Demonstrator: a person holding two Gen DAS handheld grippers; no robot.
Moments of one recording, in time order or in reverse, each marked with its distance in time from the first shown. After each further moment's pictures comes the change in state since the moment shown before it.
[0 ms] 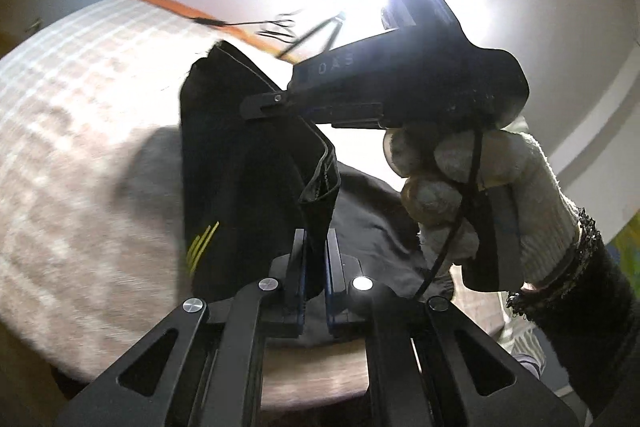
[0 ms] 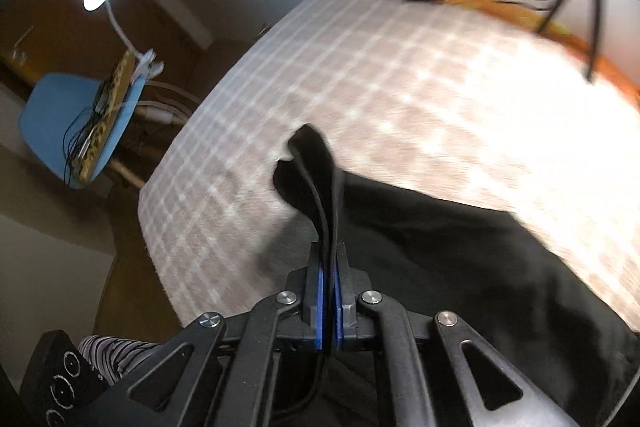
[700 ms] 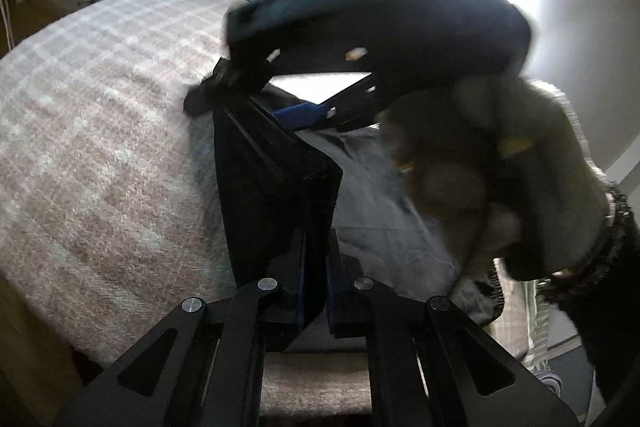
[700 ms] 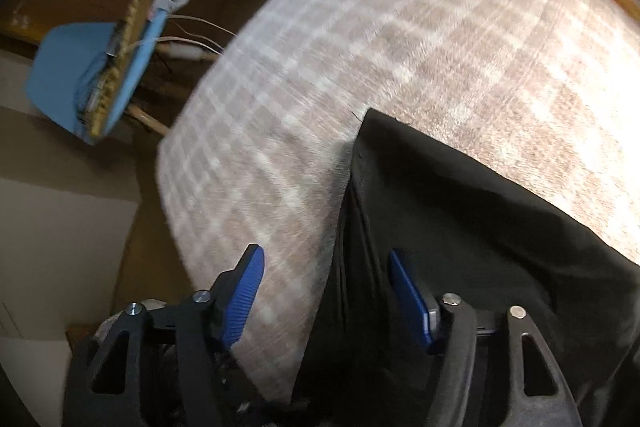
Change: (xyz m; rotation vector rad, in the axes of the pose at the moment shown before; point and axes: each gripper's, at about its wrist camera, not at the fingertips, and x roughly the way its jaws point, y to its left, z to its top) left arm -0.015 0.079 -0.012 -0.132 -0.037 0.144; right arm 0.108 0.073 0.027 -0.087 0.279 0.110
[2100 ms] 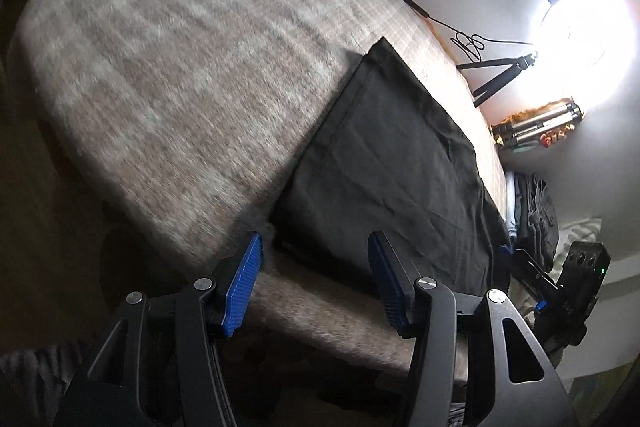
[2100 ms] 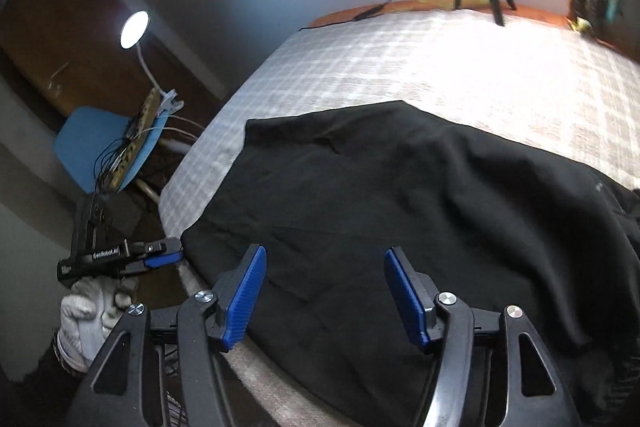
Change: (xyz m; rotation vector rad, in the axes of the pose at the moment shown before) left arm -0.041 0.071 -0.006 -0.347 0.155 0.166; right arm -0.131 -0.115 -0.202 0.136 -0.501 -0.001
